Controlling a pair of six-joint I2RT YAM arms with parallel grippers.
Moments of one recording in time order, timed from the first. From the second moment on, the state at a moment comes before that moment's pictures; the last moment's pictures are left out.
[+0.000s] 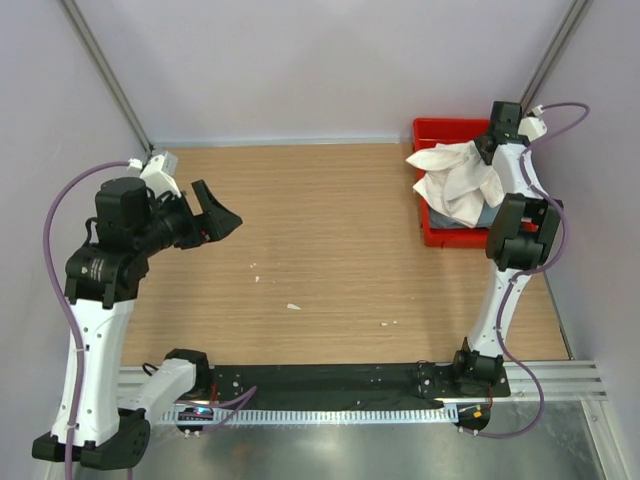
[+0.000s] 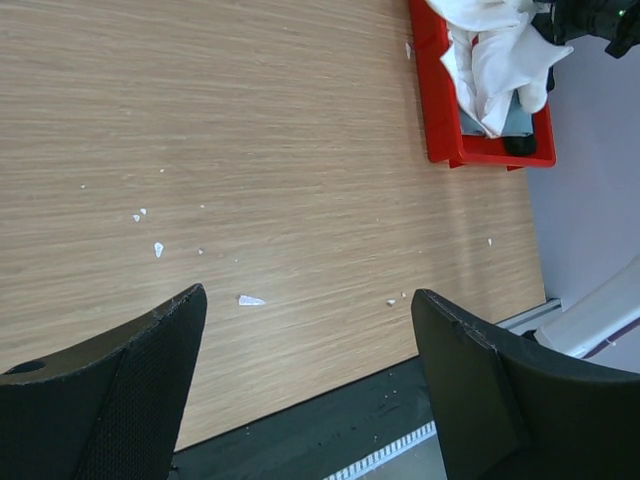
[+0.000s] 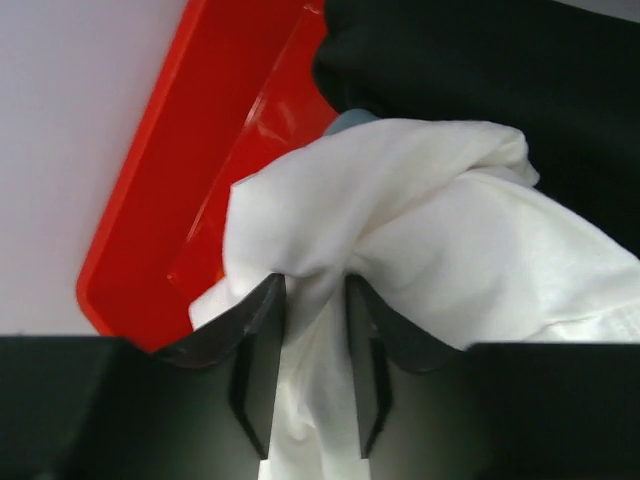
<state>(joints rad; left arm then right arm) -0.14 0.93 1.44 -1.01 0.34 -0.44 -0.18 2.20 1.97 -0.43 0.31 0.86</state>
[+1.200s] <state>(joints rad) -0.23 0.83 1.53 -1.04 0.17 -0.40 0.55 1.35 1.92 -0.79 0.27 0.87</state>
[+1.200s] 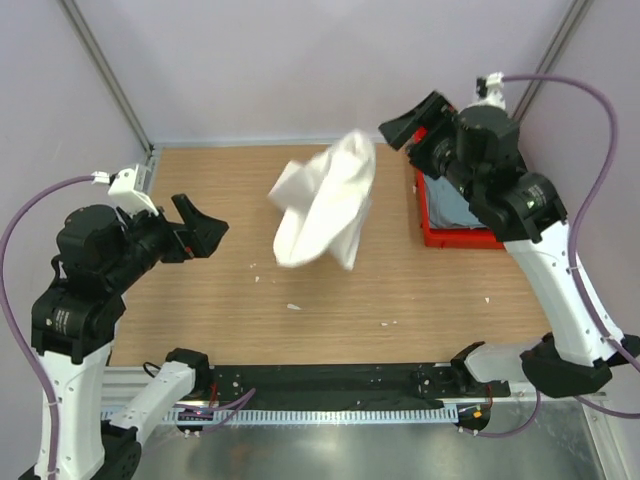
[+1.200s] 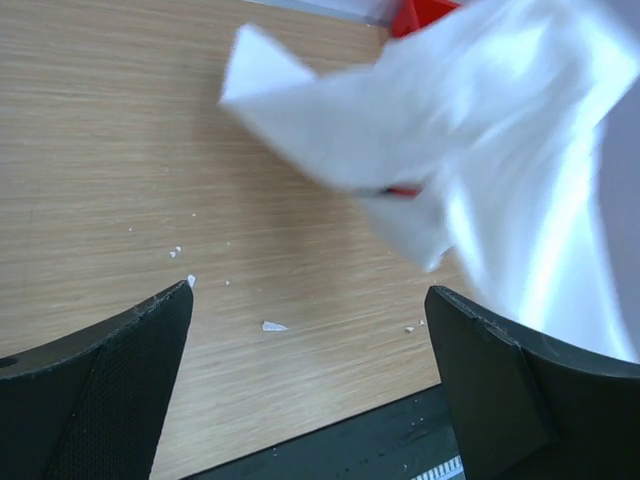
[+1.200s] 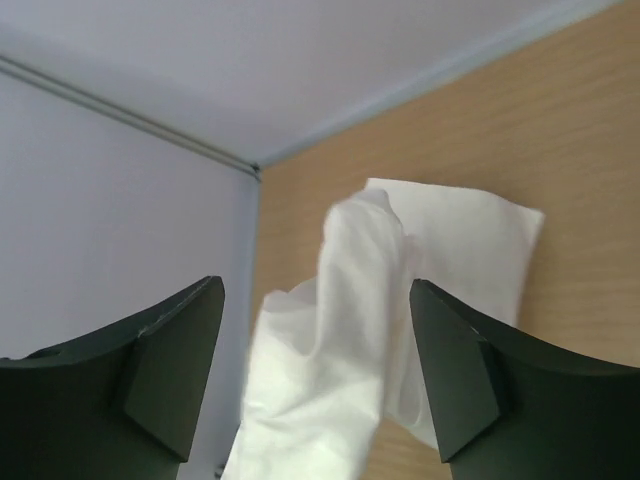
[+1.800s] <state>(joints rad) -0.60 1.26 1.15 -1.07 0.22 -0.58 0.56 1.55 1.19 -0.74 -0.28 0.53</state>
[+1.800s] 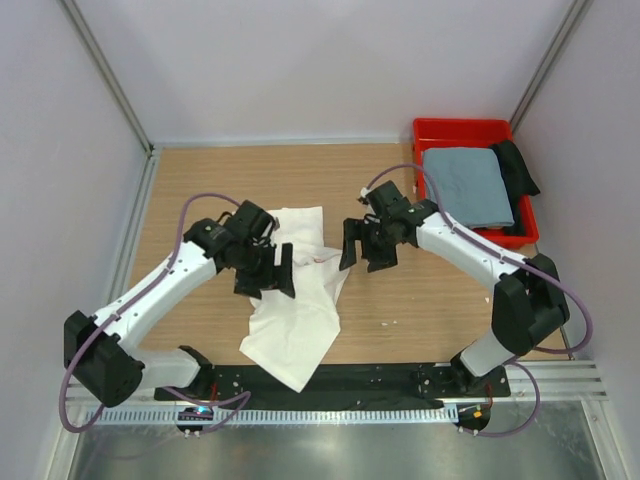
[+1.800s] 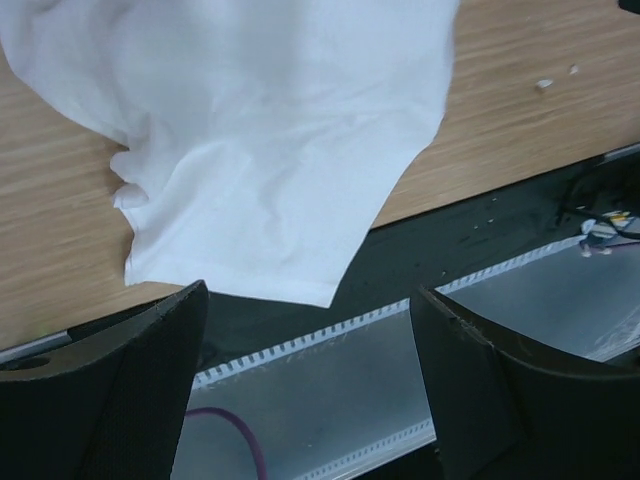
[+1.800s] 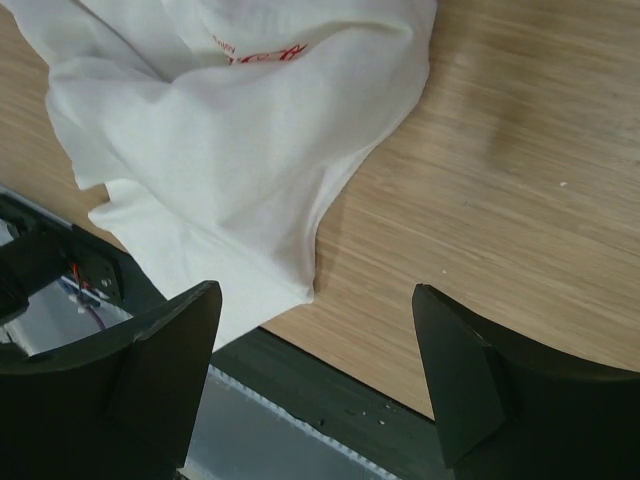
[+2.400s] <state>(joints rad) -0.53 1.32 0.84 -0.88 0.08 -0.65 0.40 1.86 1.15 -0.41 -0.61 0.39</state>
